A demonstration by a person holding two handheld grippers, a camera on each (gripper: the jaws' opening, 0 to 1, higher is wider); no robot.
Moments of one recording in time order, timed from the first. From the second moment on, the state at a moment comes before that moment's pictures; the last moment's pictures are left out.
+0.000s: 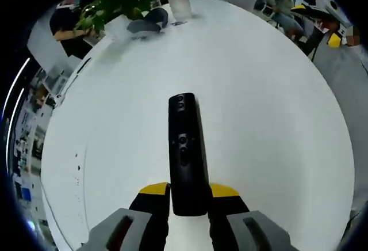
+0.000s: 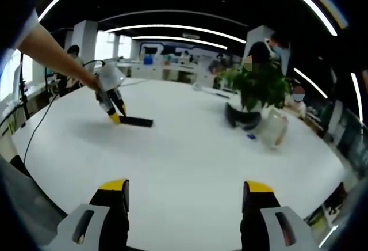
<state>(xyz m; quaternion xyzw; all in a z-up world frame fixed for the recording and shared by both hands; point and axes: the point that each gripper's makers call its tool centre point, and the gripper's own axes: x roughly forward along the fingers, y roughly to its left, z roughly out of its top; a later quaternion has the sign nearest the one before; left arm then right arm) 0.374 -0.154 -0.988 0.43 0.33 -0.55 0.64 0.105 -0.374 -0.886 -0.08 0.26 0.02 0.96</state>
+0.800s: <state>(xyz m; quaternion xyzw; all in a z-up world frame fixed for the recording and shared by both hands) 0.339 -0.117 -0.949 0.23 0.27 -0.38 0.86 0.104 -0.371 -0.882 -0.08 0.25 0.03 0.96</state>
